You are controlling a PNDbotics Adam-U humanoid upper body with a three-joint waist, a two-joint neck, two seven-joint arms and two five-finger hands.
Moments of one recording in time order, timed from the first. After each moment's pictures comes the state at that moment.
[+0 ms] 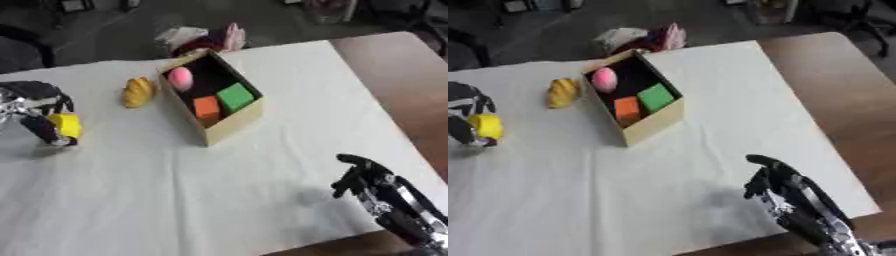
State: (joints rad) left arm -0.75 0.73 -0.12 -0.97 -1.15 -0.23 -0.57; right arm -0.11 -0.16 0.09 -1.71 0.02 -0.21 0.43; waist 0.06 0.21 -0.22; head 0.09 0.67
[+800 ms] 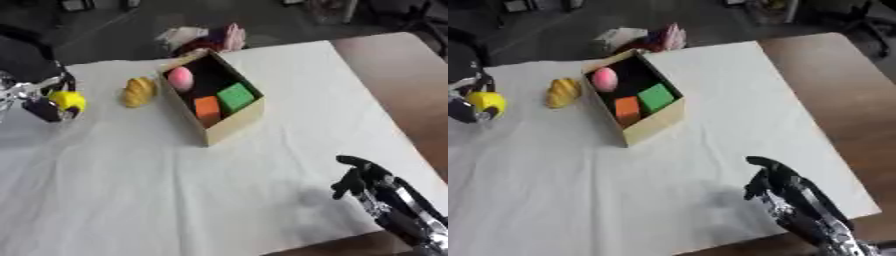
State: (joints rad) left arm -0.82 0.73 -0.14 -1.10 -1.06 -0.27 -0.41; right arm -0.10 -0.16 0.09 -1.71 0.03 -0.21 0.43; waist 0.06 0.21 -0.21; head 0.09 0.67
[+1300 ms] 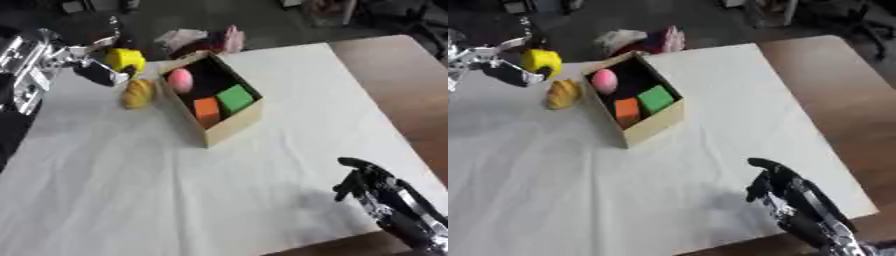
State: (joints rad) left arm -0.94 0.58 -0.25 -1.16 -1.02 -0.30 -0.30; right arm -0.11 -0.16 0.10 -1.71 0.03 -0.21 0.44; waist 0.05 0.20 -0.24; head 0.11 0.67
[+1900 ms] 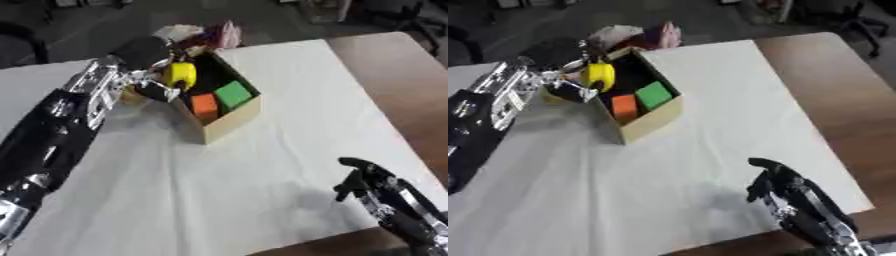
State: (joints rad) left arm -0.94 0.45 -0.28 -1.02 -1.13 -0.30 -0.16; right arm -0.12 -0.15 0.11 -1.70 0.02 -0.20 0.45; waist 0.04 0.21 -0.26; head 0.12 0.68
